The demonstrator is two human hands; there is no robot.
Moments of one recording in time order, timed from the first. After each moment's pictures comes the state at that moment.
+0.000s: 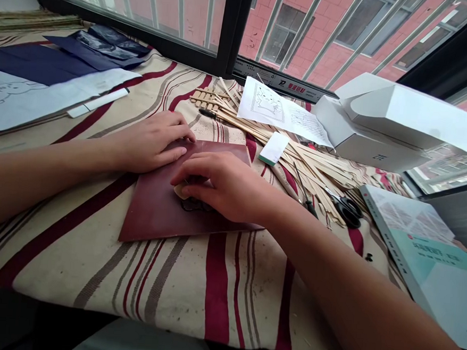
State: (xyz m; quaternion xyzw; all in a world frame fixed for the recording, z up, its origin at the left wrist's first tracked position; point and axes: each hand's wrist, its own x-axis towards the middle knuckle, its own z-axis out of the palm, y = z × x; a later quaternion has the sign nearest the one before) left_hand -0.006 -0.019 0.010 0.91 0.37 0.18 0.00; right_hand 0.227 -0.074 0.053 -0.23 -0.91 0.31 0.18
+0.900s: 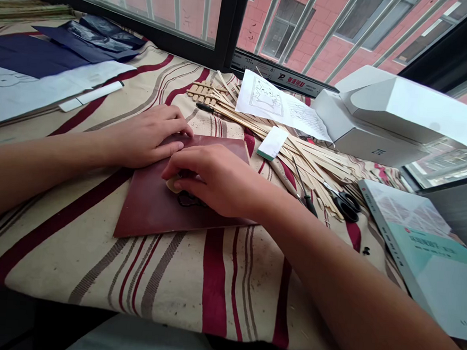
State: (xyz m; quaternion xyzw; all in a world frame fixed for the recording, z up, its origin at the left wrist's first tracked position) left_hand -0.007 -0.019 0.011 0.91 0.37 0.17 0.00; right_hand 0.224 -0.073 0.052 -0.21 -0.92 0.27 0.18
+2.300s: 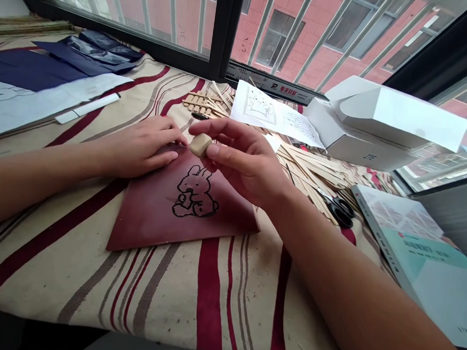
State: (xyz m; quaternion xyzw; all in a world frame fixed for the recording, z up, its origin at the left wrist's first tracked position) left_hand -0.007 -0.022 0.018 0.91 0.38 0.14 0.02; right_hand 0.250 -0.046 0.036 -0.22 -0.72 0.52 0.40
